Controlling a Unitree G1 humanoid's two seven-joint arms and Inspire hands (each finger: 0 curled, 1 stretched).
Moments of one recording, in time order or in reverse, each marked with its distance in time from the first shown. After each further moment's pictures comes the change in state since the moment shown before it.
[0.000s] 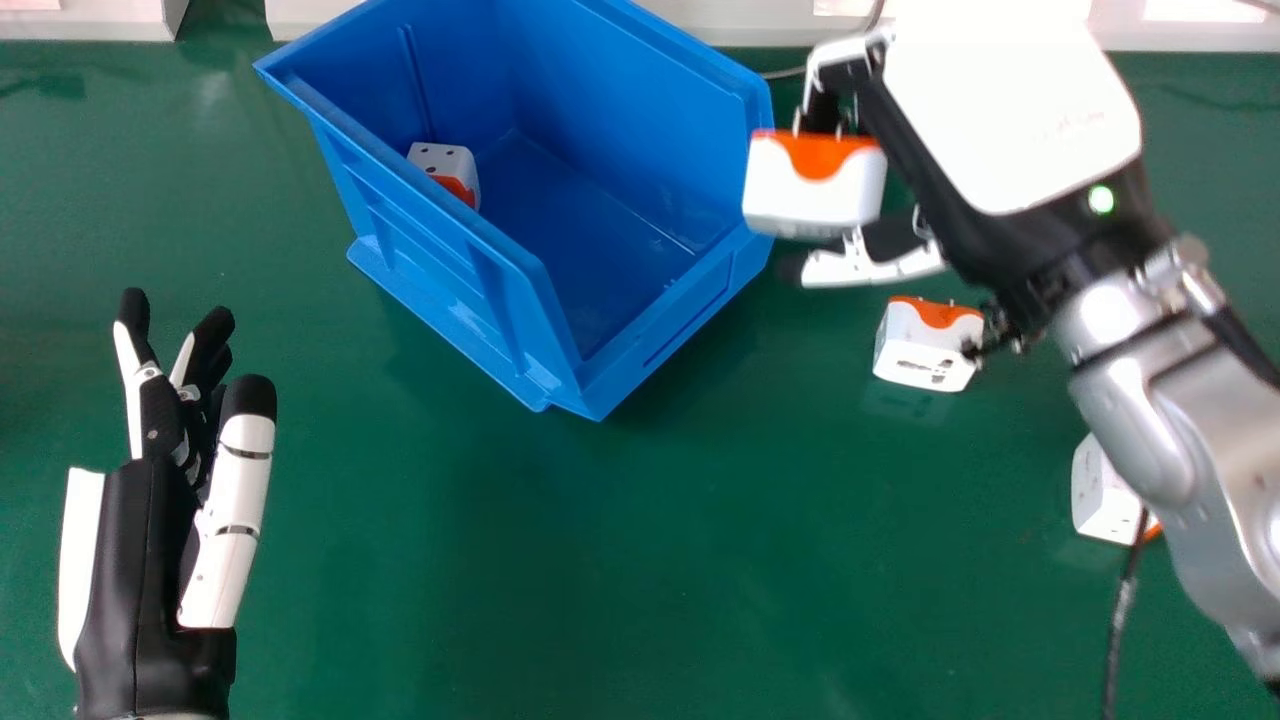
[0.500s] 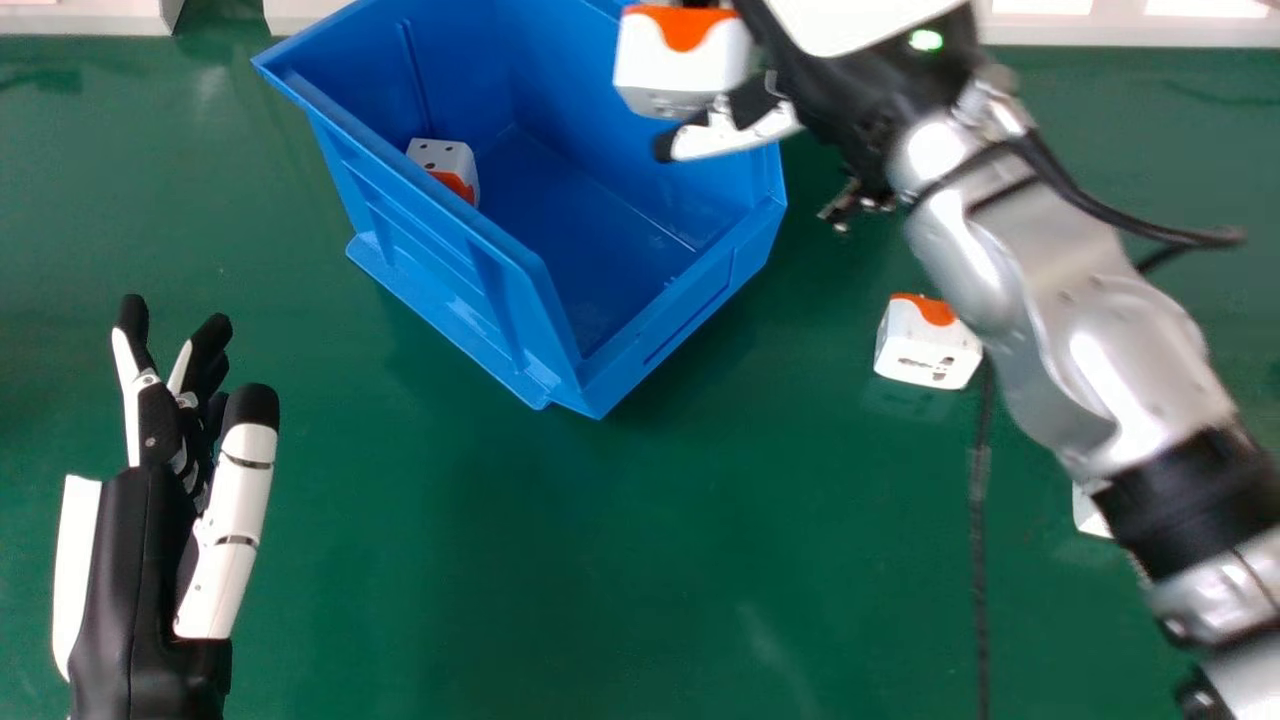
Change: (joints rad) left arm 0.023 0.002 0.000 -0.023 -0.001 0.011 -0.009; right arm -0.376 0.203 0.171 0.432 -0.048 0.080 -0.017
